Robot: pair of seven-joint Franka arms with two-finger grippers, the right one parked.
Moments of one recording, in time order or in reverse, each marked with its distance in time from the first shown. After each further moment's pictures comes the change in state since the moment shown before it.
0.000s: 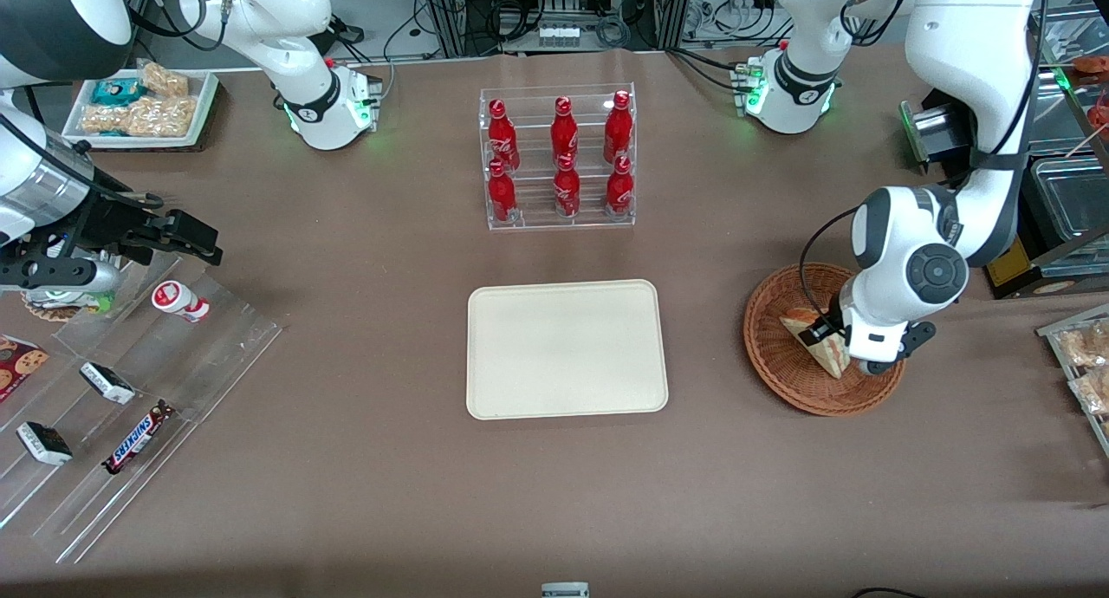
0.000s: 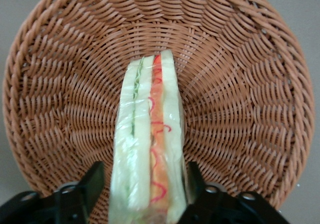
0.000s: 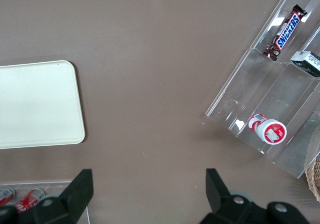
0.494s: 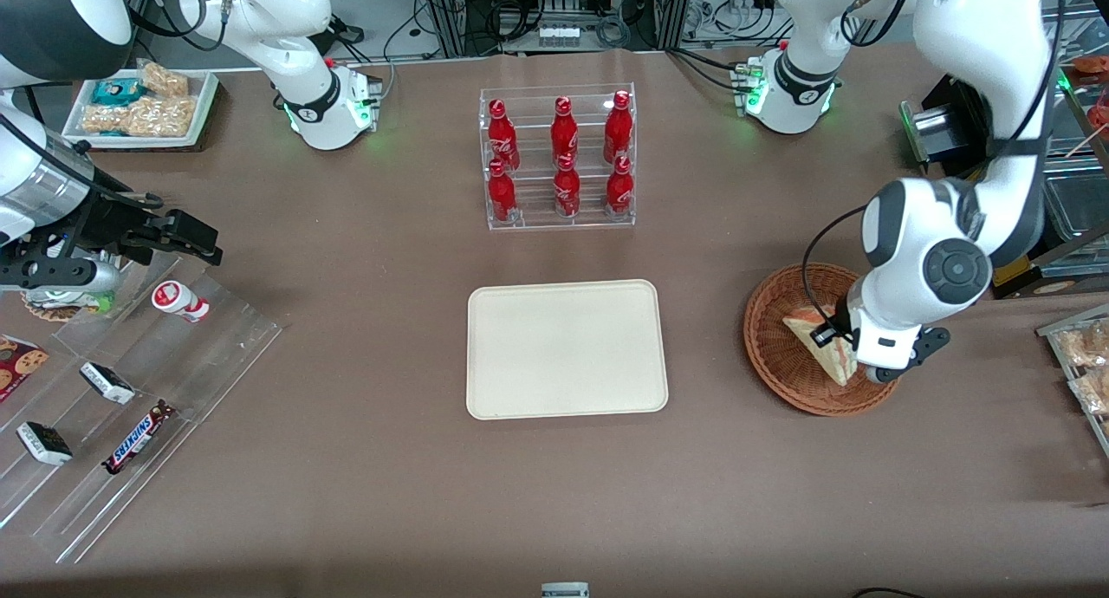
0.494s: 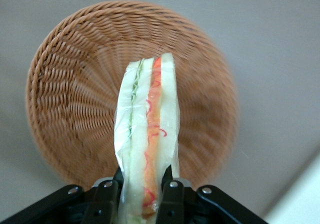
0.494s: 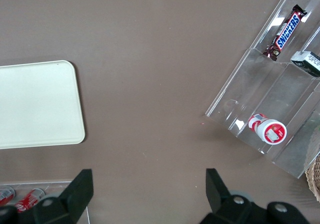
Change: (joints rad) arm -0.001 -0.078 -0.074 0.210 0.000 -0.273 0.003
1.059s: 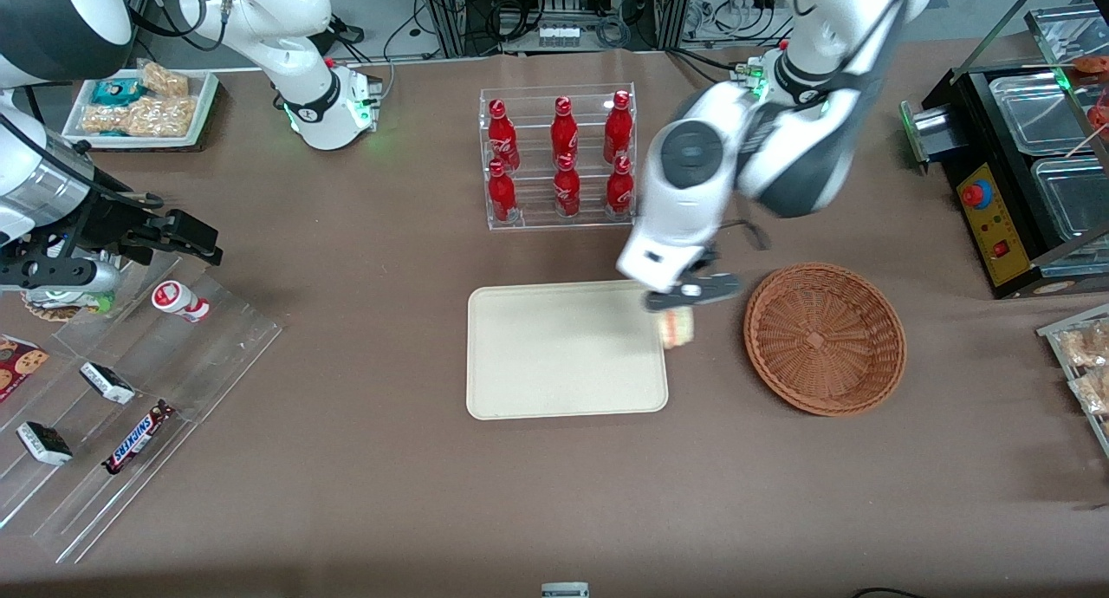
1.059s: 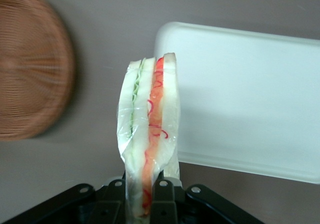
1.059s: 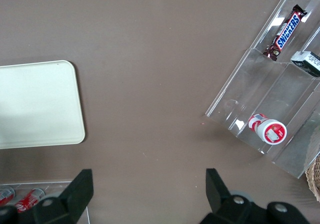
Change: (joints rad) arm -0.326 0.097 -0.189 0.184 0.096 -0.018 -0.194
